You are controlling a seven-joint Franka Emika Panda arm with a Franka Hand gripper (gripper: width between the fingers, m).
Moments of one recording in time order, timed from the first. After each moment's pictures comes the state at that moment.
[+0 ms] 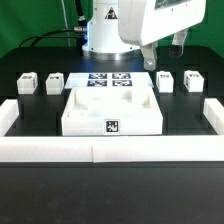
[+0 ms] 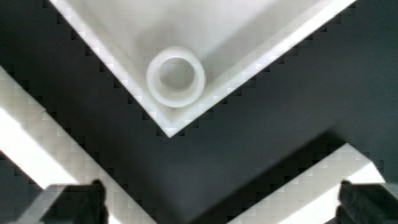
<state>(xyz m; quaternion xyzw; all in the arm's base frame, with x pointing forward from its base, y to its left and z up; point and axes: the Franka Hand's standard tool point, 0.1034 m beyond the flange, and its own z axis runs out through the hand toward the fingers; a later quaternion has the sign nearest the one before) 0.564 0.056 0.113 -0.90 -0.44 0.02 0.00</state>
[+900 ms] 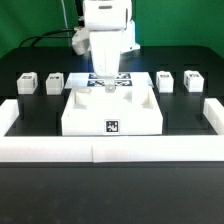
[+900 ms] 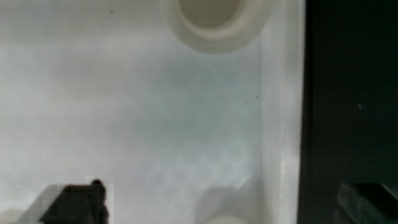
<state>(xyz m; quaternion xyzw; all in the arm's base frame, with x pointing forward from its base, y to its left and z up) 0.449 -0.022 0.034 -0.73 -0.68 0.00 0.02</state>
